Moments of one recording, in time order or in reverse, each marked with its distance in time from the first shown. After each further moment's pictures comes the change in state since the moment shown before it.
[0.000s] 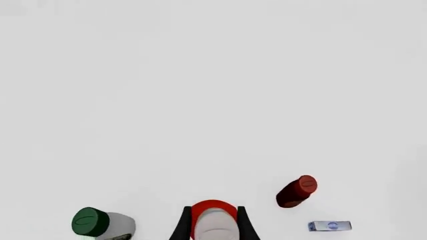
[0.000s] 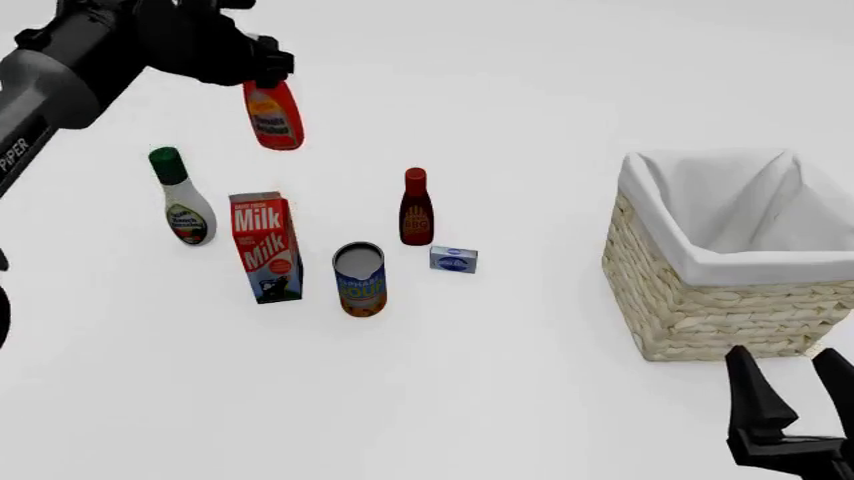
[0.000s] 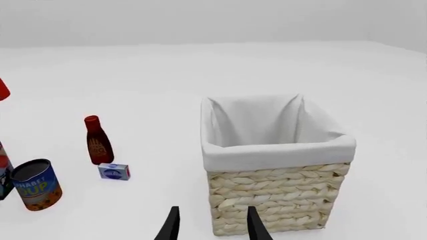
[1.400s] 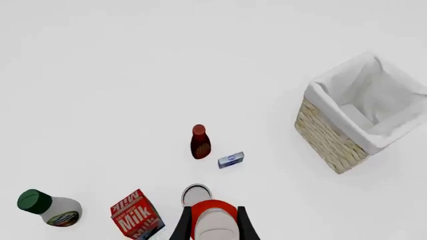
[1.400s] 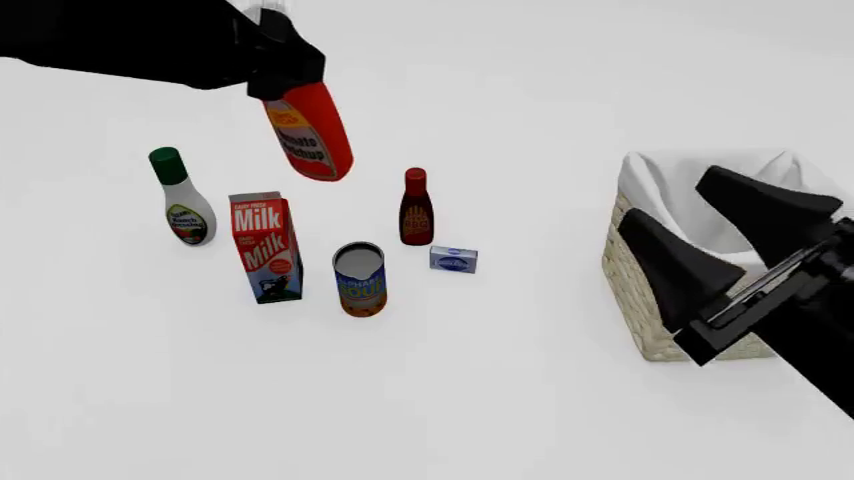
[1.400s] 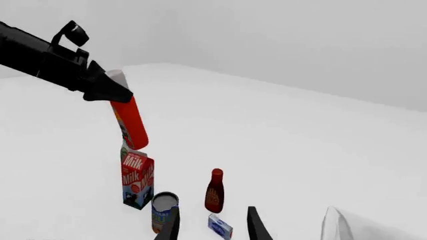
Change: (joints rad) left arm -0.329 -0.537 0.326 0.166 -0.011; right arm 0.566 0.409 -0.547 0.048 -0.110
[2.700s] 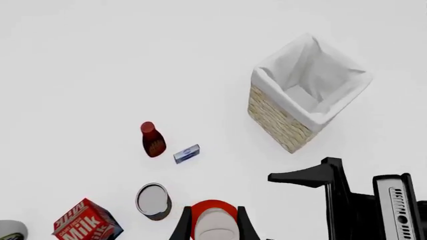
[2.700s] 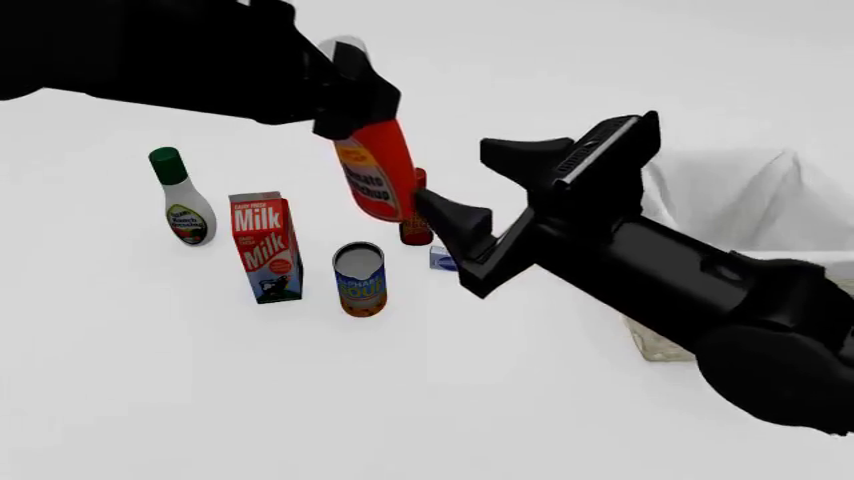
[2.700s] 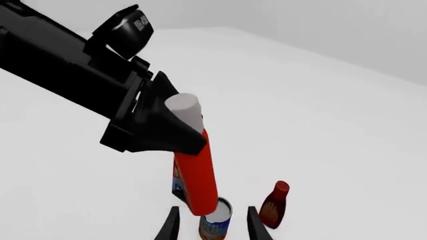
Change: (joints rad) left arm -0.188 0.005 0.016 0.010 -0.055; right arm 0.244 0.530 -0.318 -0.036 -0.036
